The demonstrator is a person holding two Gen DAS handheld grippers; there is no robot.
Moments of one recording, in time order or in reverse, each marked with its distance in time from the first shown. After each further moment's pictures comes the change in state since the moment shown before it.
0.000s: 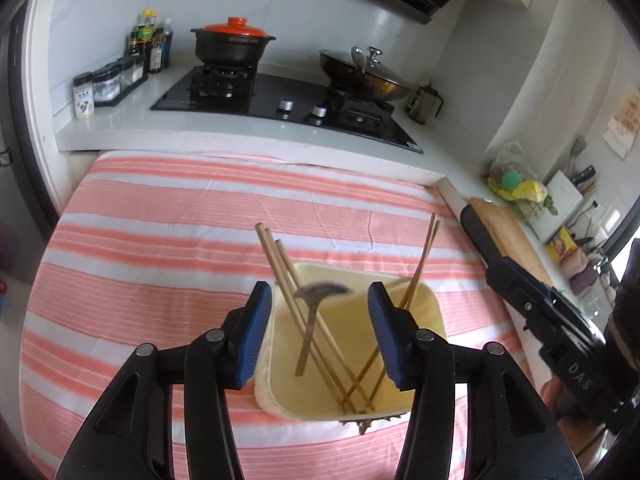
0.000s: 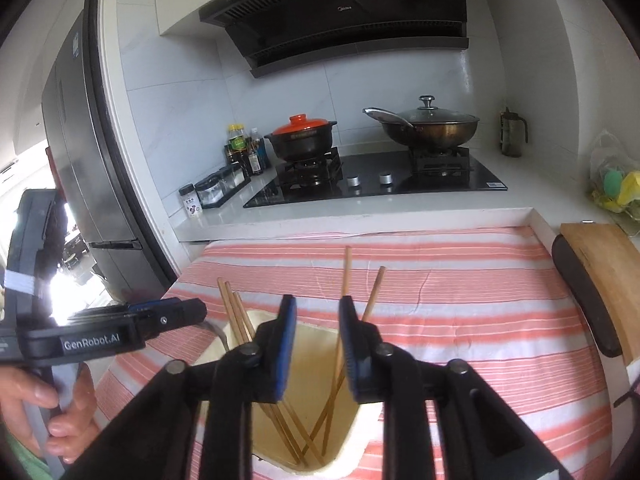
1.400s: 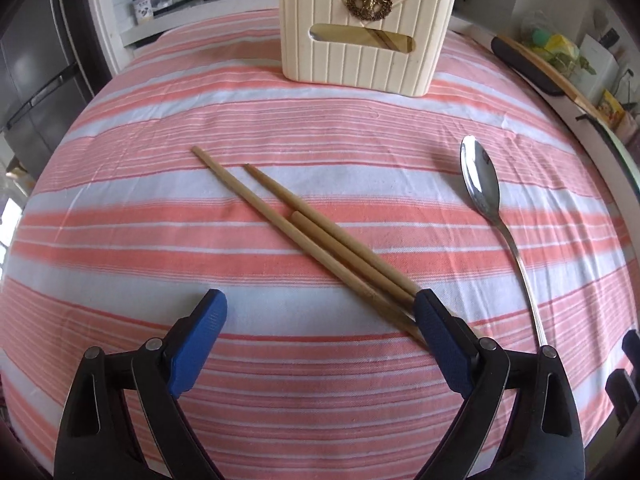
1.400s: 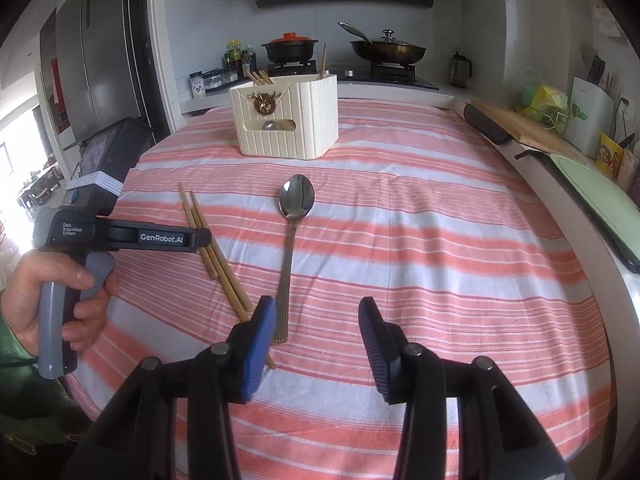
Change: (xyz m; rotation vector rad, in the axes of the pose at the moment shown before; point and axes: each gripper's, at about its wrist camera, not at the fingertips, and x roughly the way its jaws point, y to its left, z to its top) left arm -0.036 -0.029 -0.302 0.063 0.233 0.285; right arm -0.220 0.015 -0.299 -0.095 0.221 -0.163
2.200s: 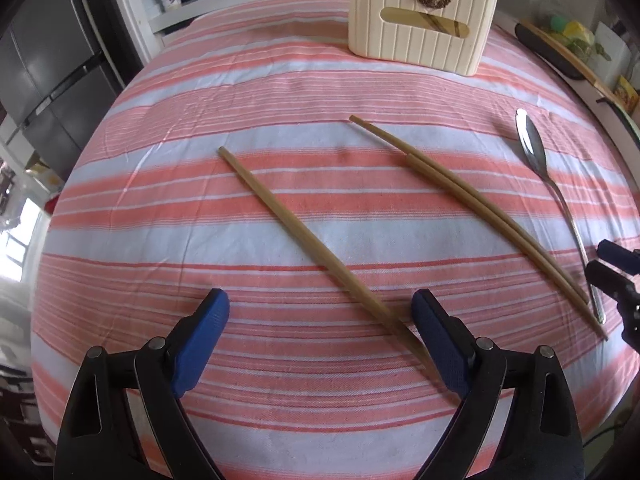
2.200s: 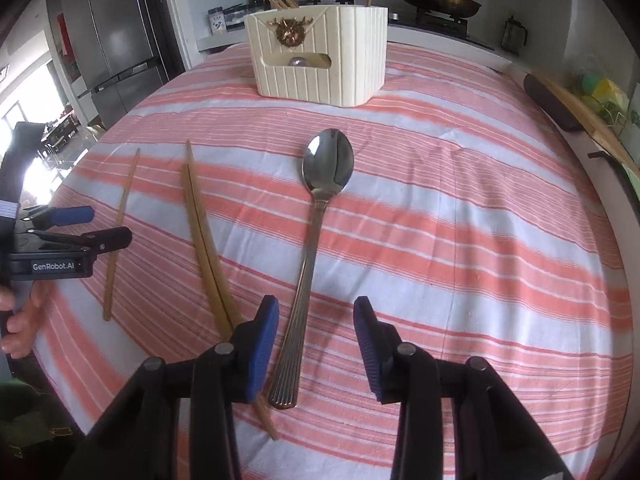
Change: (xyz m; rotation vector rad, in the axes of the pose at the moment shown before) left arm -0.014 0.057 -0.023 0.028 0.048 0.089; right arm 0.087 0.015 0.033 -0.102 0.243 0.071
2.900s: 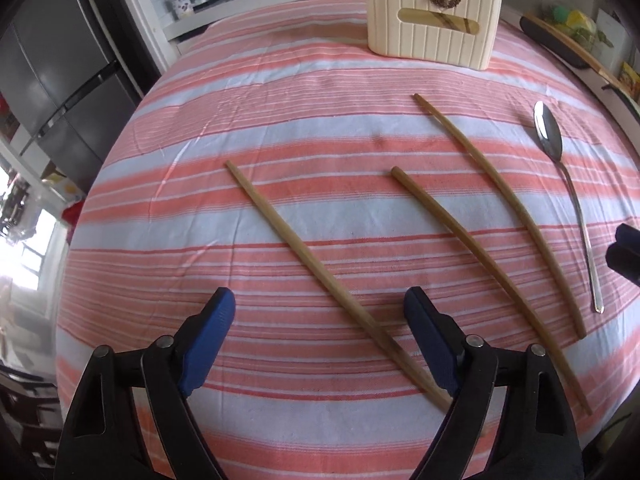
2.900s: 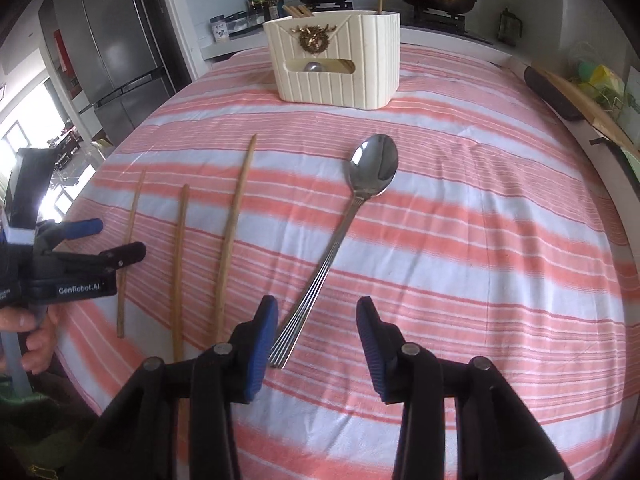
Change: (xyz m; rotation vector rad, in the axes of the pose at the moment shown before) left arm -0.011 0.016 -0.014 0.022 -0.019 0.043; right arm -0.018 0.030 0.000 0.070 -0.038 0.049
